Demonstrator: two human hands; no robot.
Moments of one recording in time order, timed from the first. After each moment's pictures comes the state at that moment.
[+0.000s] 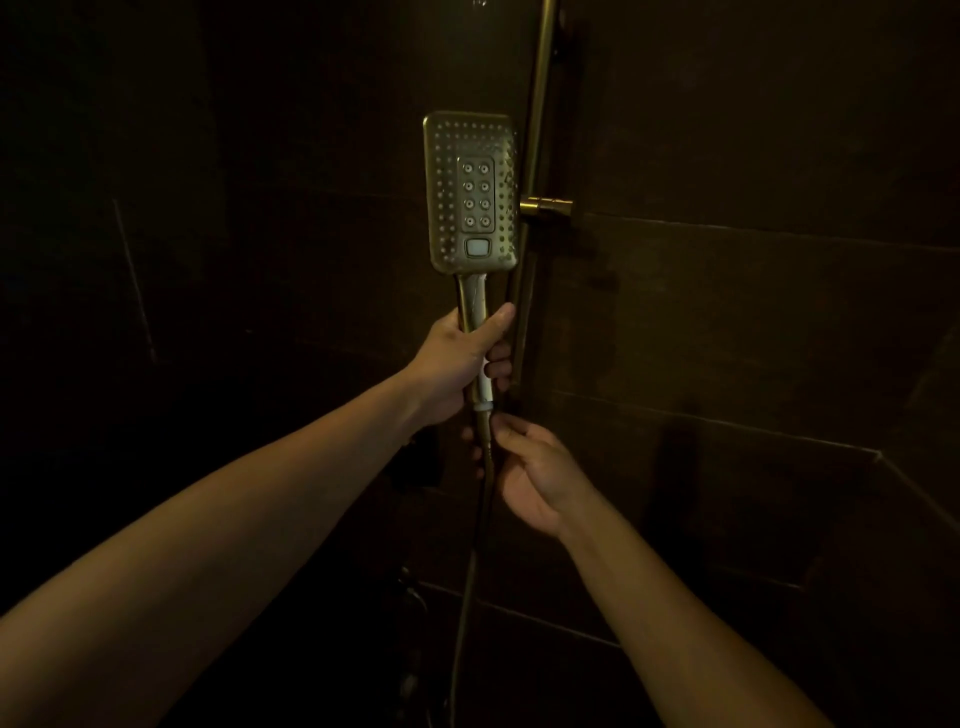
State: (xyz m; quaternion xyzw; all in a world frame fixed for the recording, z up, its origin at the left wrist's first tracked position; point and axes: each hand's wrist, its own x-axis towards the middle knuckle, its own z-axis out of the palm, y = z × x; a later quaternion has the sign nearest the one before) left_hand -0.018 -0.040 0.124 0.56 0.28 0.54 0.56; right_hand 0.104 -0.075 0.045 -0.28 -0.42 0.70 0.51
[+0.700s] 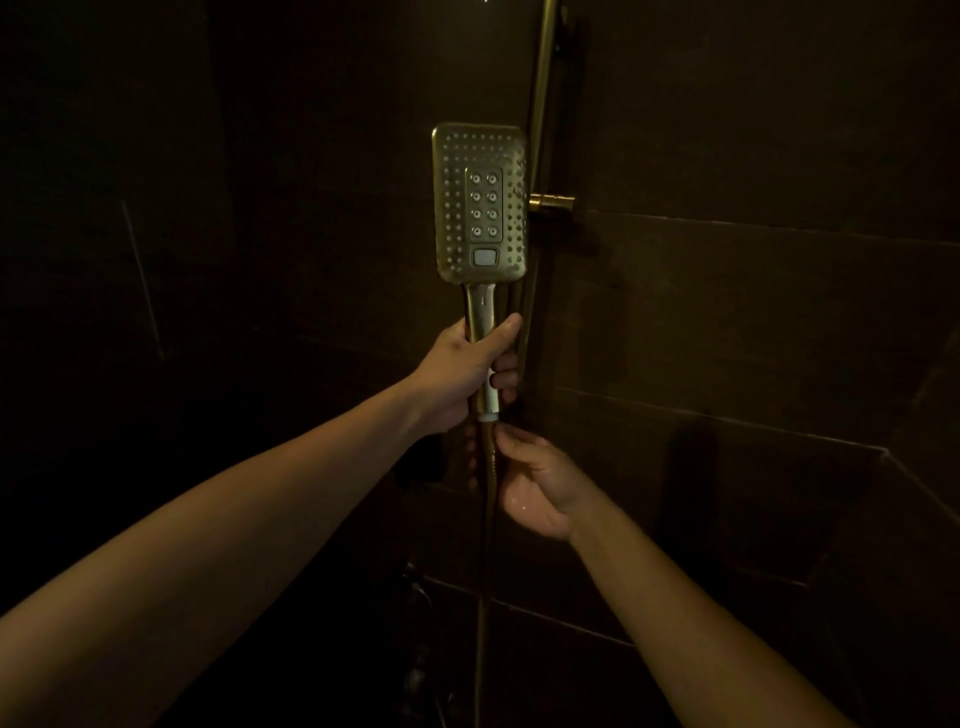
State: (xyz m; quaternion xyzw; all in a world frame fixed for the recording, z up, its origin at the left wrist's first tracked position) left_hand -0.013 -0.051 0.116 0.56 0.27 0.52 0.58; right_hand 0.111 -0.082 0.043 -0.25 -0.41 0.75 0.45
